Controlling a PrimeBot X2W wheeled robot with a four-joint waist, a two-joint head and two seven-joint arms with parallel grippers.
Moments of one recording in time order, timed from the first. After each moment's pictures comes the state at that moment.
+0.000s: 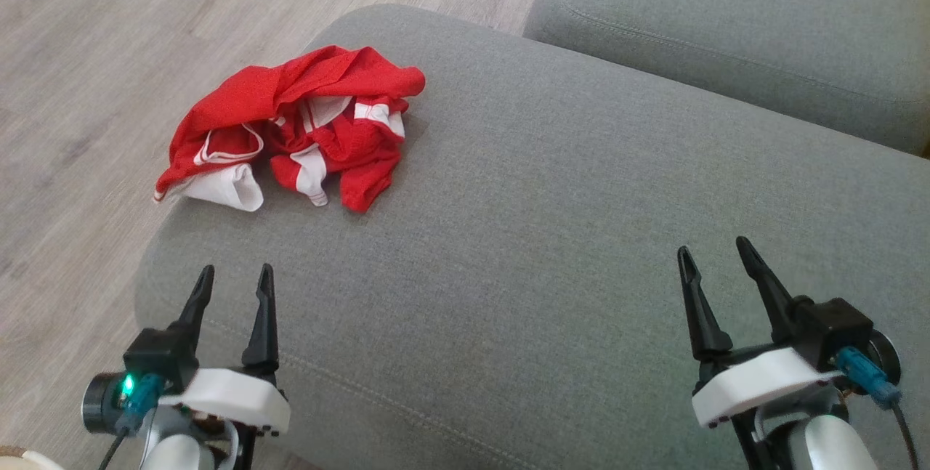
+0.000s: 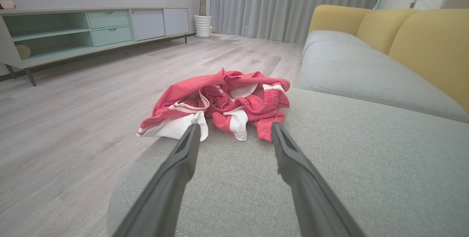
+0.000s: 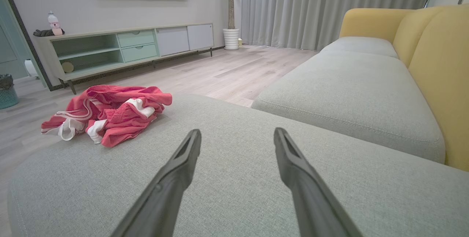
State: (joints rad) left arm -0.01 0.09 -0.08 0.24 -0.12 -0.03 -0.25; right arm 0.04 -0.05 0.07 0.05 0.09 0.12 -0.03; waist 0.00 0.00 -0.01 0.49
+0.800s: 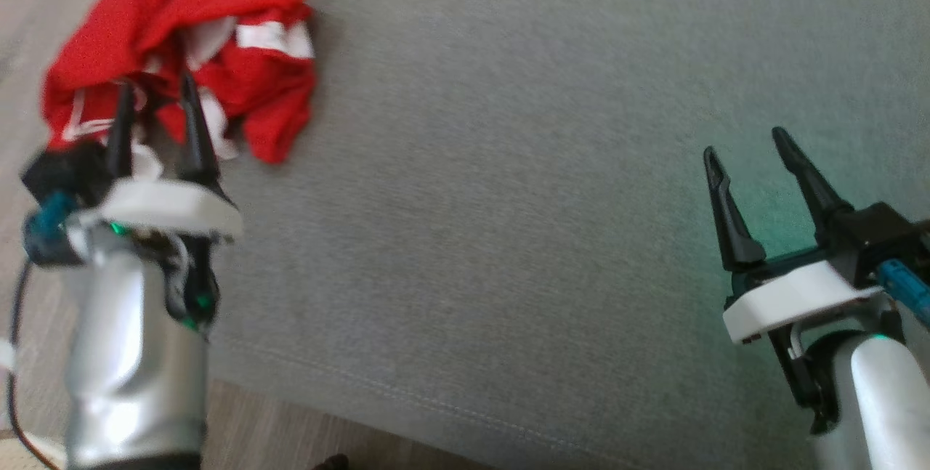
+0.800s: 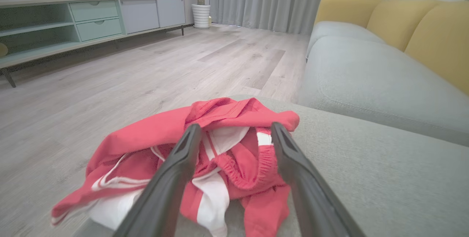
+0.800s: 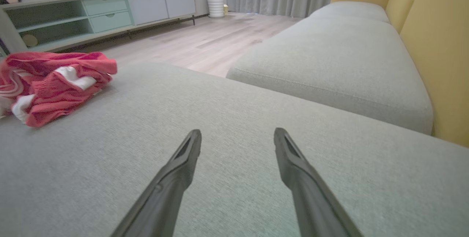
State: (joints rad) left arm -0.46 0.06 0.05 0.45 -0.19 -0.04 -0.25; right arm -0.11 -0.14 0.08 -0.12 0.03 0.12 0.10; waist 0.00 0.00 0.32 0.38
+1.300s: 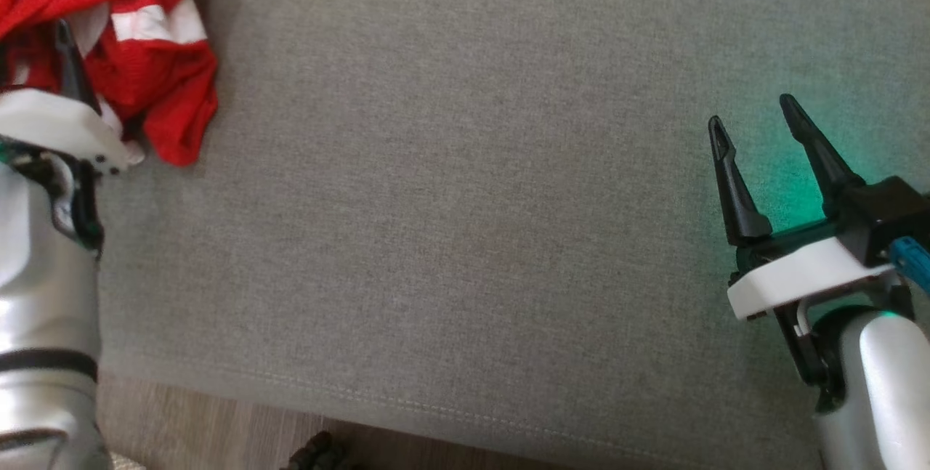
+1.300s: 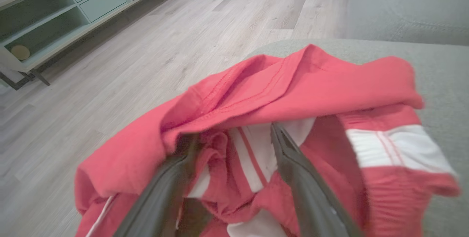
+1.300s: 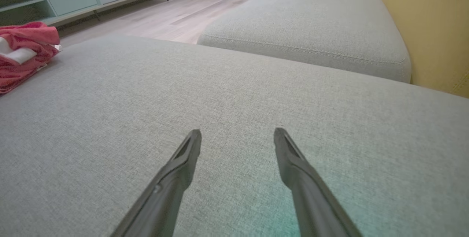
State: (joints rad) left arm -0.80 0.25 0.10 0.93 -0.10 -0.02 -0.25; right arm -0.16 -0.16 0.09 -0.14 0.03 0.12 0.11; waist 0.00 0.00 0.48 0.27
